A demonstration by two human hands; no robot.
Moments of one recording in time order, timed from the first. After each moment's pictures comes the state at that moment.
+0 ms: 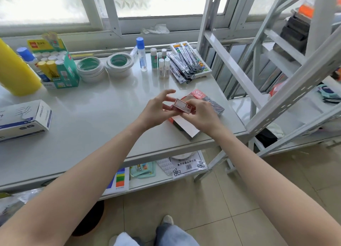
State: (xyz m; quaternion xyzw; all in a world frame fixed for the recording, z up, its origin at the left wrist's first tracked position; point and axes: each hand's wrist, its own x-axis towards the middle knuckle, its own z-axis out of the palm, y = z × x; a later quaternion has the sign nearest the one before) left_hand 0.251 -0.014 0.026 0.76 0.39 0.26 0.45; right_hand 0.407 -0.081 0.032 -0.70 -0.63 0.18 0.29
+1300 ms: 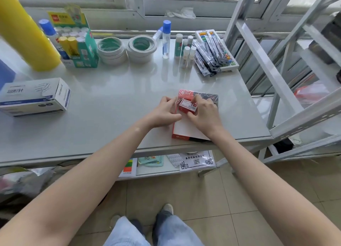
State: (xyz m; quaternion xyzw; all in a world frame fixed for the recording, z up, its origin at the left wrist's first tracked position) left_hand 0.215 -0.008 -0.002 0.74 0.47 0.11 0.46; right_hand 0.363 -0.053 -0.007 -0.74 -0.64 0.11 0.17
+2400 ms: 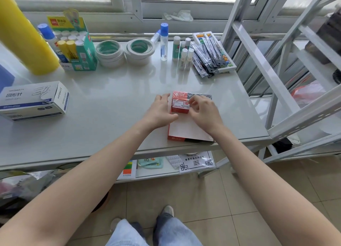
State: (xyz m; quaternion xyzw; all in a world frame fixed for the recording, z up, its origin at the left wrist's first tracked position) left_hand 0.214 -0.004 -0.006 0.75 0.54 0.13 0.36; right_hand 0.366 -0.052 0.006 -0.72 -0.63 0.16 0.24
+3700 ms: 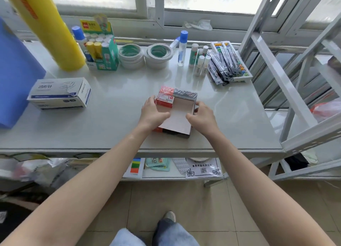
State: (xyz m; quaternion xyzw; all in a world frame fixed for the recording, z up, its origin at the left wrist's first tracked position) left_hand 0.170 -0.014 -0.003 0.59 0.65 0.28 0.38; right_hand 0.322 -0.048 0.019 -0.75 -0.53 0.32 0.24
